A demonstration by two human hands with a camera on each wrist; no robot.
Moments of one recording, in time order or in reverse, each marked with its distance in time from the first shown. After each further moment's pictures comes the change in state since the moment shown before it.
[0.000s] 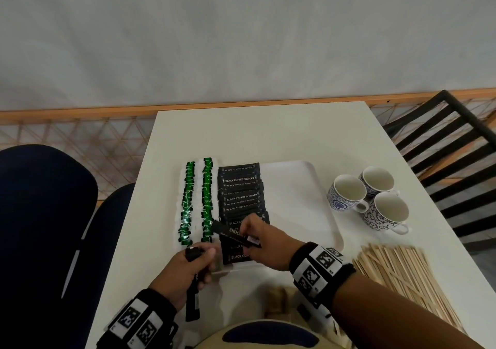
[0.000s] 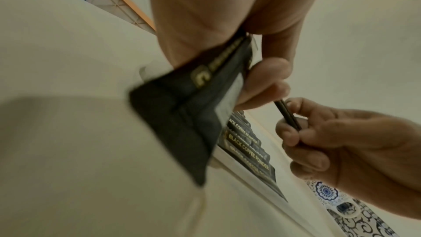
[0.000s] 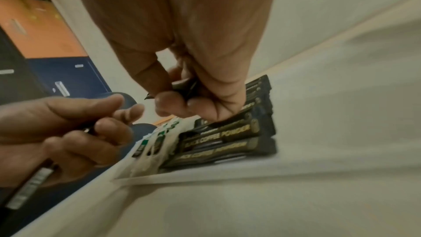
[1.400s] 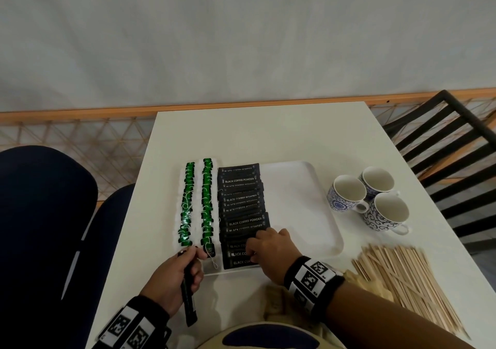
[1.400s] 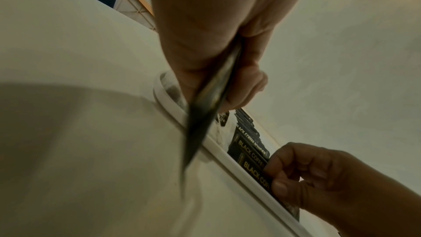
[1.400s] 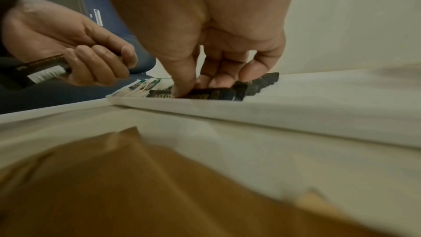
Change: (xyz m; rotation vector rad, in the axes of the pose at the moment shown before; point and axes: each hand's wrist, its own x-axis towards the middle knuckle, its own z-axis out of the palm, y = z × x) left_hand -0.005 -0.001 -0.009 -0.143 0.047 -0.042; right_hand -0.001 0.029 0.023 -0.731 0.139 -0.053
